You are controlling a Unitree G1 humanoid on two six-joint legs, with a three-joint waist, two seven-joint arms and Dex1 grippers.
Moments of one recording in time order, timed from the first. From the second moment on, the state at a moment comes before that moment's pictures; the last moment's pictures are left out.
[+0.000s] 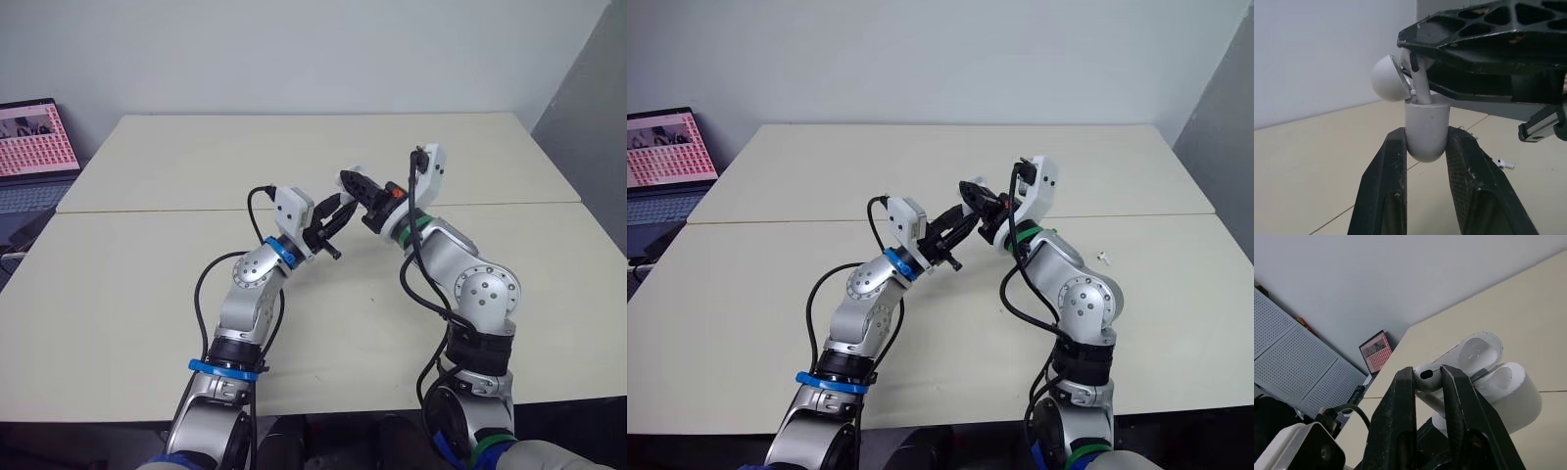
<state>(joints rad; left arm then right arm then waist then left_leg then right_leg) -0.56 0.11 -0.04 0.20 -0.27 -0.01 -0.64 -0.68 0.13 -0.25 -0.26 0.78 0.98 0.01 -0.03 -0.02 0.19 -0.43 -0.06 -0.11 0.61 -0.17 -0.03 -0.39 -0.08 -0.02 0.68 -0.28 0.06</state>
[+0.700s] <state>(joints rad) -0.56 0.11 -0.04 0.22 -0.27 0.01 -0.65 -0.66 0.11 -0.21 -0.26 0.80 0.92 0.00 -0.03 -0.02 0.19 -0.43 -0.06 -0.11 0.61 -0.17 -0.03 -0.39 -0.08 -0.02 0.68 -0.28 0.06</state>
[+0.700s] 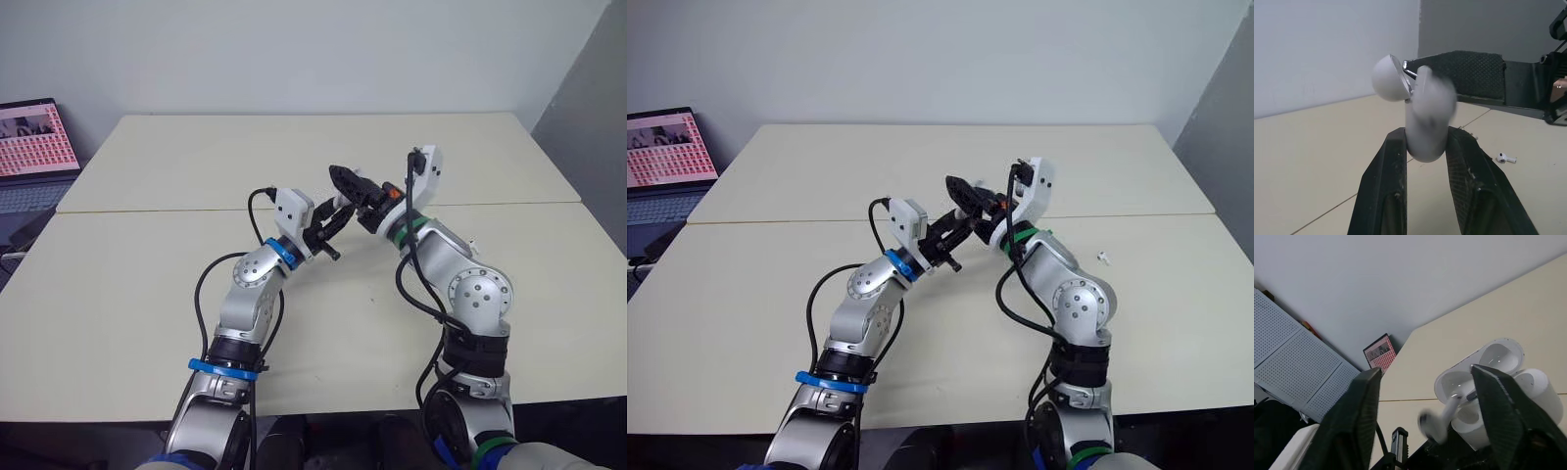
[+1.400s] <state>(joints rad) -0.56 0.10 -0.04 0.22 -0.27 0.01 -0.65 -0.66 0.08 -0.21 -0.25 0.81 0.89 -0.01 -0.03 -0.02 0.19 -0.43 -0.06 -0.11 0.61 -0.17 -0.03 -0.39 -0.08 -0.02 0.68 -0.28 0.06</state>
